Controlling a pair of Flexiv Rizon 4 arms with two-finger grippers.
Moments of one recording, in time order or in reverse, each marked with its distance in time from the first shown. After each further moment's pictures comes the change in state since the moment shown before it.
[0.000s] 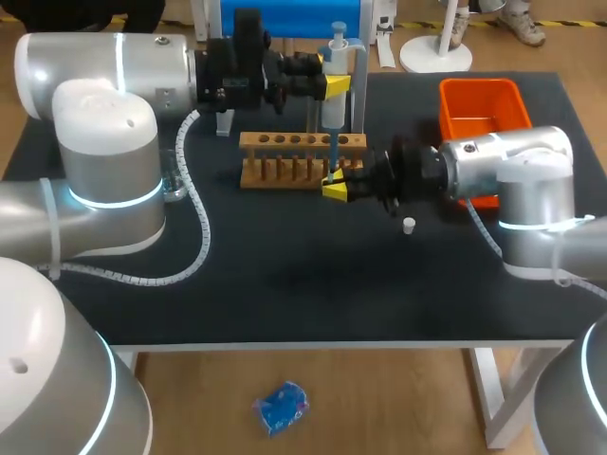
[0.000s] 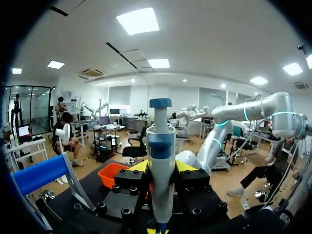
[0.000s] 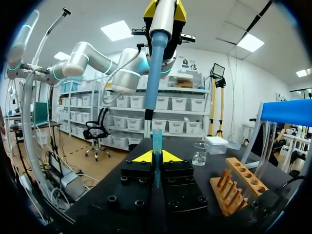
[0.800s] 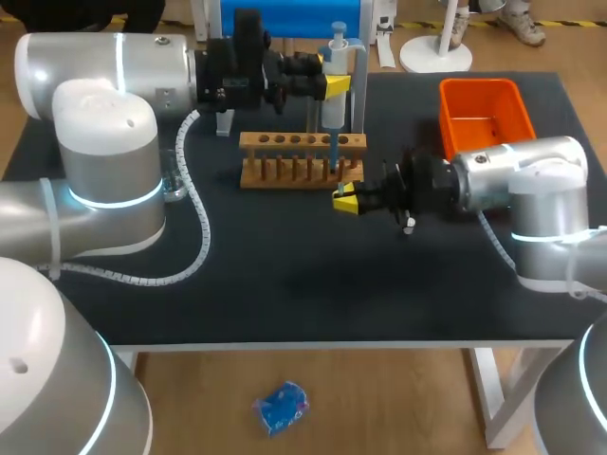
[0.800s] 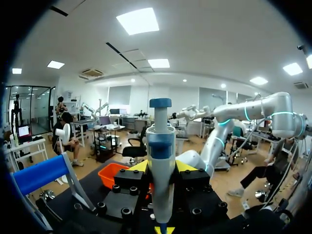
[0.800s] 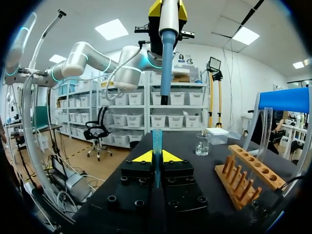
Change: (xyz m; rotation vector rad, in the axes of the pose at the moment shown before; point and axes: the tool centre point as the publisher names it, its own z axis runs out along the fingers) left arm 0.000 0.000 0.000 0.000 0.000 0.000; right arm 0.017 -0.015 -0.013 0.034 -0.018 0.060
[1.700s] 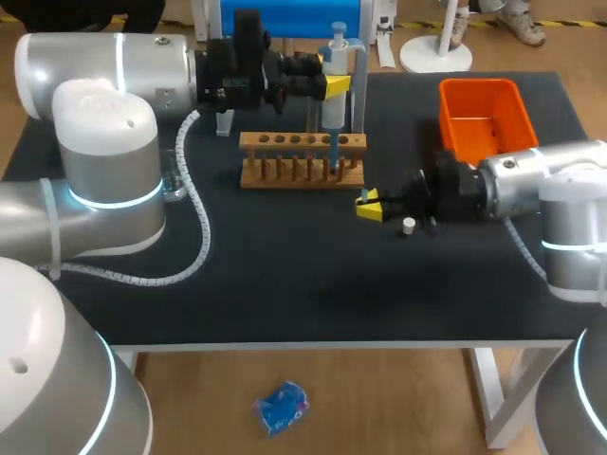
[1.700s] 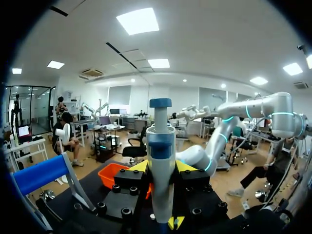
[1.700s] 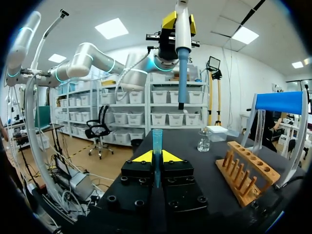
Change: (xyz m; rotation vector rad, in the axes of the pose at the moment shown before) left arm 0.000 0.000 0.000 0.000 0.000 0.000; right arm 0.025 0.005 -0.031 0.019 -0.006 0.004
